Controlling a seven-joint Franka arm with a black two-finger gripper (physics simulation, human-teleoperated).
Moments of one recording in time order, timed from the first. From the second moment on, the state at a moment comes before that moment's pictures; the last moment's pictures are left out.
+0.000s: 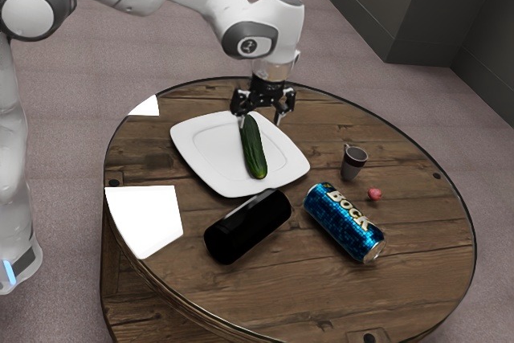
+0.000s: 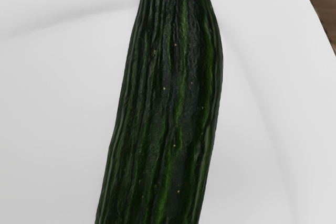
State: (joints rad) arm 0.01 -0.04 0.12 -2.00 0.06 2.03 -1.50
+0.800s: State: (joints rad) arm 0.02 0.01 0.12 -2.06 0.06 2.11 -1.57
